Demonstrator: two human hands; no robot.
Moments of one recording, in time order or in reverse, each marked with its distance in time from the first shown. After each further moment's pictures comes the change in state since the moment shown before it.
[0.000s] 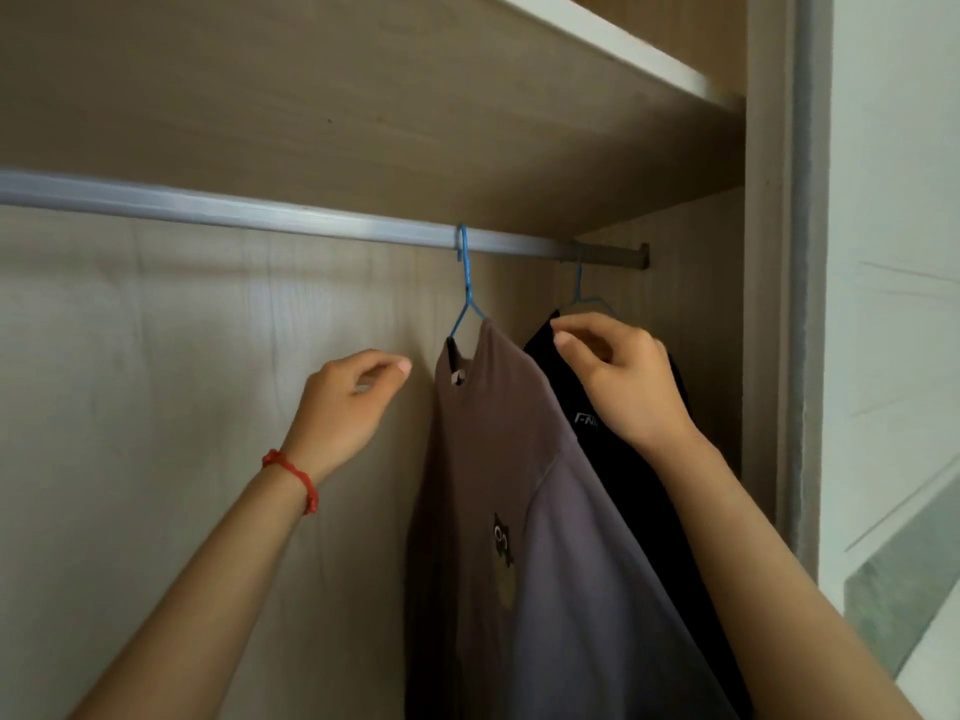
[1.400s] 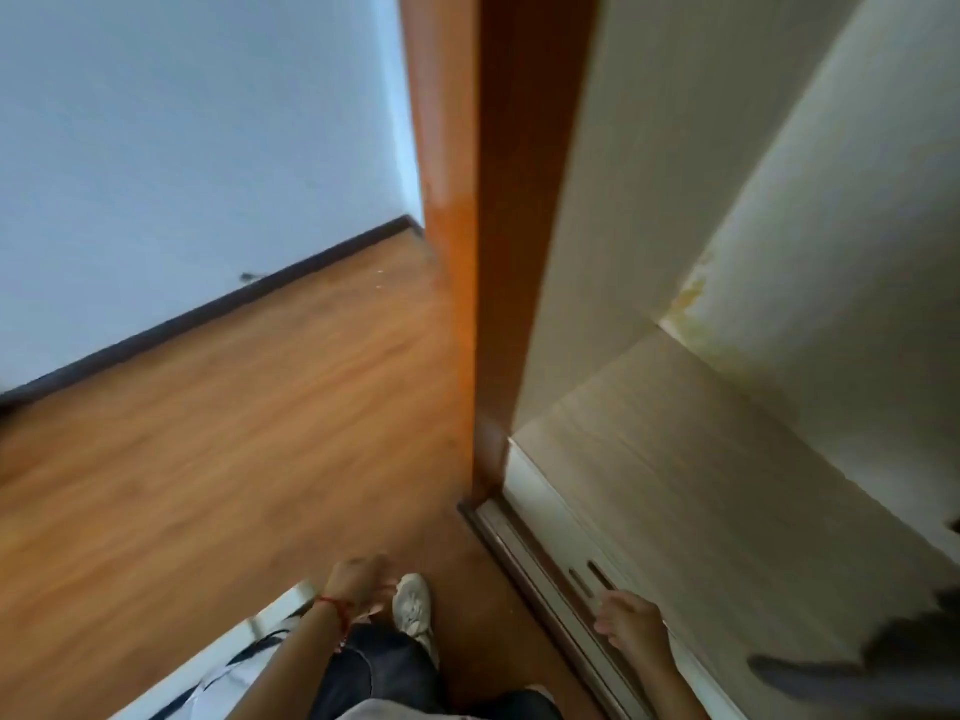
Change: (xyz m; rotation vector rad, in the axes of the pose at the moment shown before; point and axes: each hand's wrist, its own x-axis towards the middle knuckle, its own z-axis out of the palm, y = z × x) left_hand -0.770 0.033 -0.027 -0.295 1.425 -1.986; right_hand -0.597 0.064 0.147 0.051 -1.877 0.812
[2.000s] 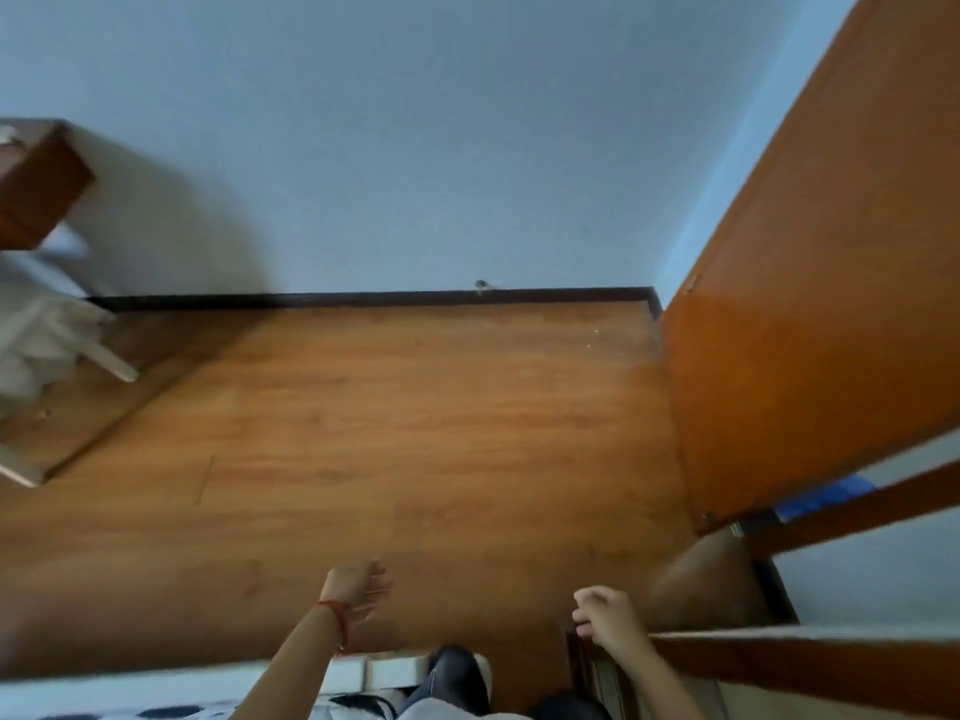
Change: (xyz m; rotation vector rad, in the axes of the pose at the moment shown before) left_hand 0.090 0.074 -0.233 -0.417 0.299 -0.087; right_hand 0.052 -0.250 0.292 -0.638 -0.453 -0.200
